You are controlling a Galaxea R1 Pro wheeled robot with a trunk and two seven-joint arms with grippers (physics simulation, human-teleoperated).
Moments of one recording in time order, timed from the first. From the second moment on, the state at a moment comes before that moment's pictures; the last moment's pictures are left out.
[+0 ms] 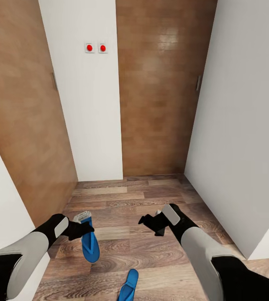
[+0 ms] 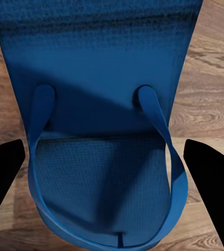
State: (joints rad) left arm -0.92 0.13 0.02 -0.16 0.28 0.66 -0.26; right arm -0.91 0.17 -0.01 -0.34 -0.74 0.78 -0.31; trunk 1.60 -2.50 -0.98
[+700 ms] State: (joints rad) left arm -0.92 0.13 0.02 -0.16 0.28 0.66 -0.27; right arm -0.94 0.17 -0.01 -0.31 -0.74 0.73 -0.30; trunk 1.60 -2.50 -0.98
